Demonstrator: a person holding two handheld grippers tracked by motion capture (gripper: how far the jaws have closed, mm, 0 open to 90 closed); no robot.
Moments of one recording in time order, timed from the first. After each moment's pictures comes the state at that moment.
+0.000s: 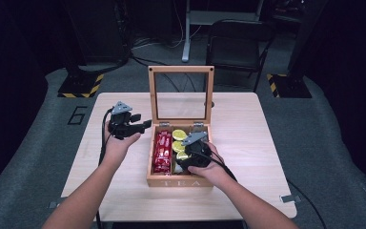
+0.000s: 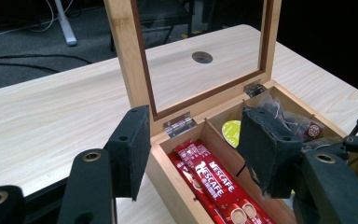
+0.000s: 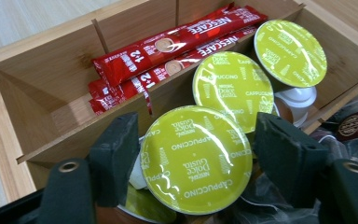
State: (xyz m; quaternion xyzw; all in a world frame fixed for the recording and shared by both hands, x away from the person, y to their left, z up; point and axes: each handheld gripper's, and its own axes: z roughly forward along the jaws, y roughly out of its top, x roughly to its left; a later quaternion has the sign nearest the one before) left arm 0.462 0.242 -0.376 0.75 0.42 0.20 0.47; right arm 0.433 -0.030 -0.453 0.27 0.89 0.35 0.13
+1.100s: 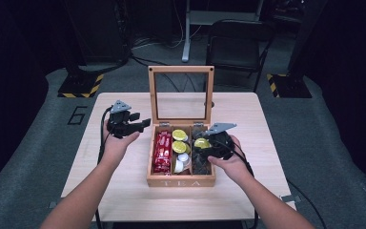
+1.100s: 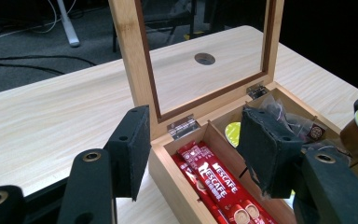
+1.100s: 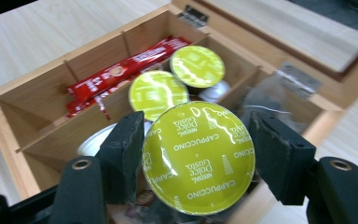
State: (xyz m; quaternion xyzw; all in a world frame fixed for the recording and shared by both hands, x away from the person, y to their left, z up) left arm 0.463 0.244 -0.372 0.75 0.42 0.20 0.46; right arm 0.436 -0.095 -0.414 0.32 0.84 0.40 0.15
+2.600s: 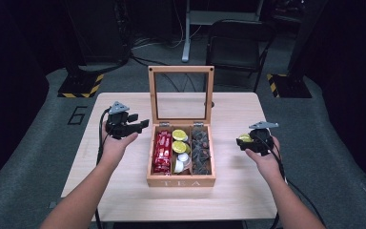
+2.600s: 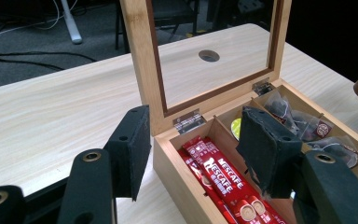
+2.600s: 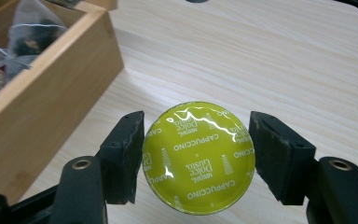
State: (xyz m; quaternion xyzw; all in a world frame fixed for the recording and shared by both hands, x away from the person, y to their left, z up) left arm 0.463 0.250 -0.378 0.75 0.43 0.20 0.46; right arm 0.462 -0.222 -0.444 0.49 0.77 0.33 0.23
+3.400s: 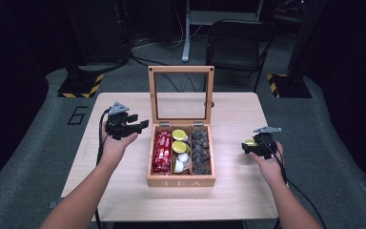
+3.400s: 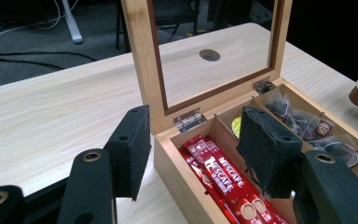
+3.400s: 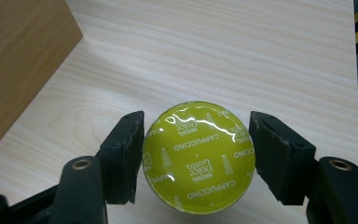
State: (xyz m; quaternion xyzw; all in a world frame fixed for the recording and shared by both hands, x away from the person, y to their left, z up) left arm 0.463 0.250 -0.379 0.75 0.43 0.20 0.46; right arm 0.463 -0.240 -0.470 0.54 0.75 0.31 0.23
